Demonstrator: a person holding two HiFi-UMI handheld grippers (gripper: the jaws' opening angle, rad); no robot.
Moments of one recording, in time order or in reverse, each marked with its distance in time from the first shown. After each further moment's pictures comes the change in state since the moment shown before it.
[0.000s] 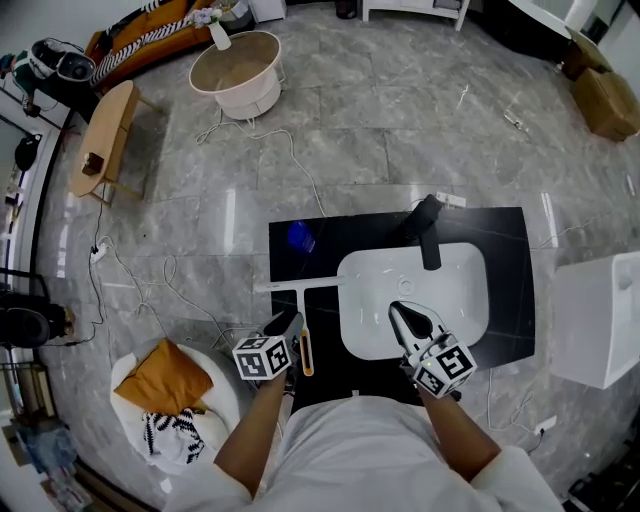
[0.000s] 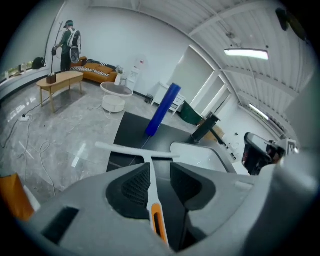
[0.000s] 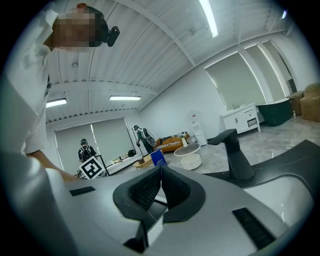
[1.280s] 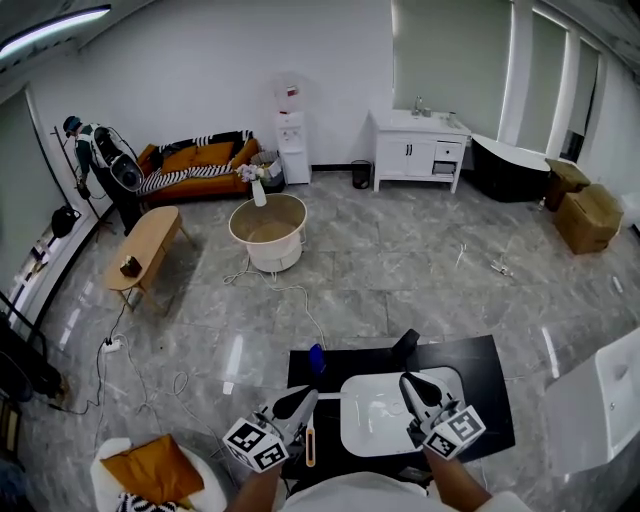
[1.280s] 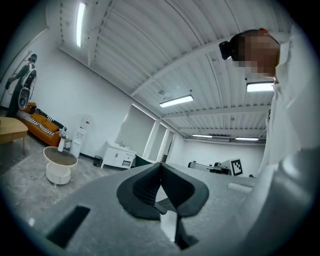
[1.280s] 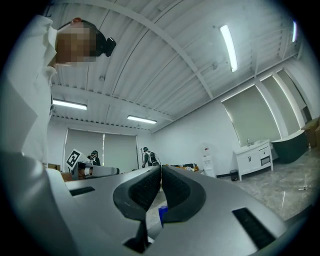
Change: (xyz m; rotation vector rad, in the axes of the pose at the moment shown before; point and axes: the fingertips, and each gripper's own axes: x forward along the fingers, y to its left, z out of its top) left arm -0.209 -0.202 0.165 0.399 -0.654 -0.498; right arm -0.062 0.071 0.190 -0.221 -0.309 0.091
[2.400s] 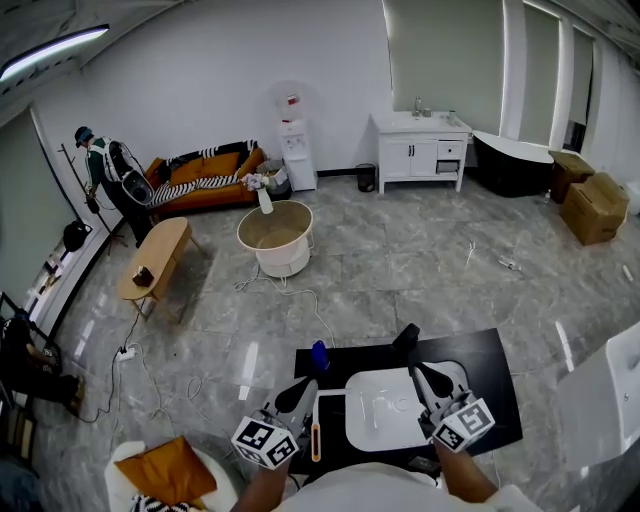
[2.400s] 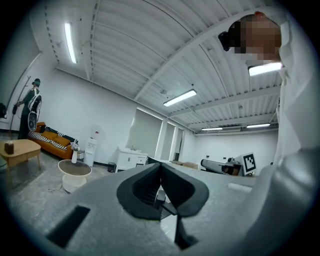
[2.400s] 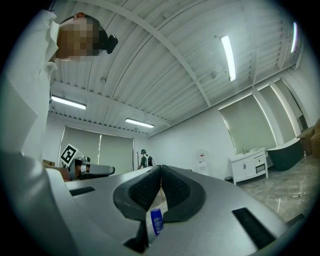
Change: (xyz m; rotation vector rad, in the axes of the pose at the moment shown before) left arm 0.002 -0.016 0.014 0.124 0.000 0.128; right arm -0.032 -0.015 0.024 -0.048 -0.056 -0.048
